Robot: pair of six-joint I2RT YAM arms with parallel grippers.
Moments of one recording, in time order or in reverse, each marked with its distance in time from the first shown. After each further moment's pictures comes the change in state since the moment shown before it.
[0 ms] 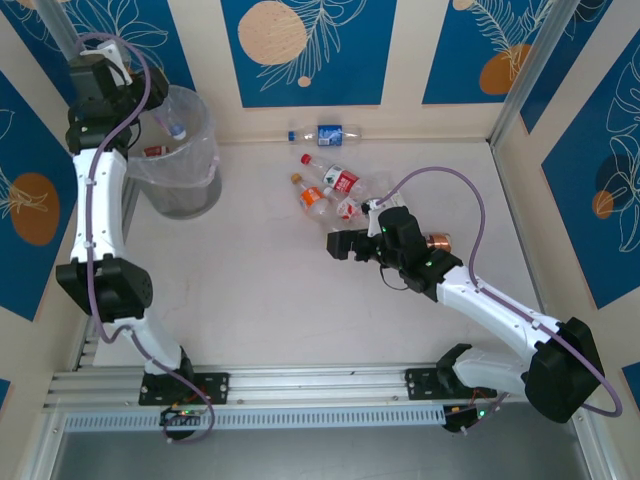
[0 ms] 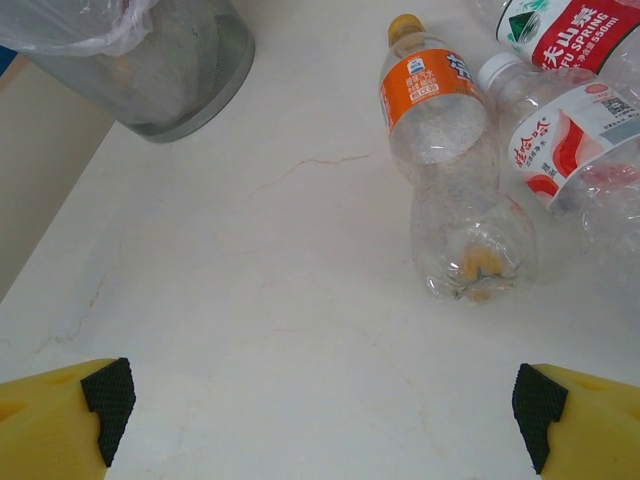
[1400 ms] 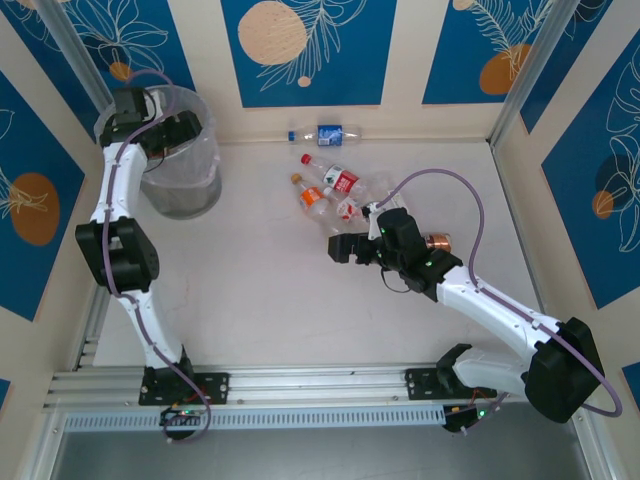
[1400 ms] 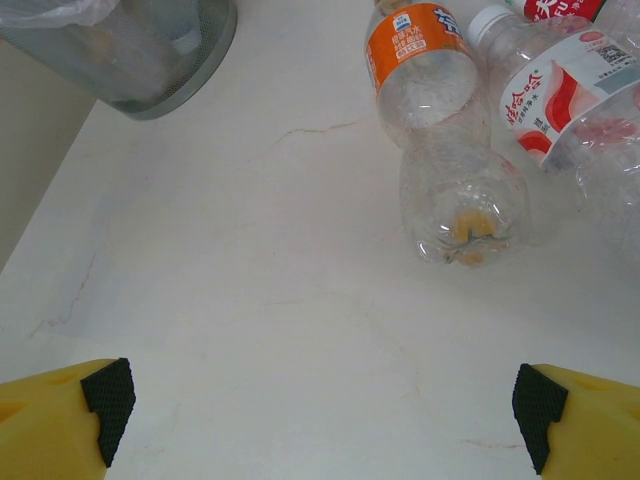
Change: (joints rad) left arm 0.003 0.241 -0.022 -0.153 0.093 0.047; right arm 0.000 0.000 0.000 -0.054 -0.006 0.023
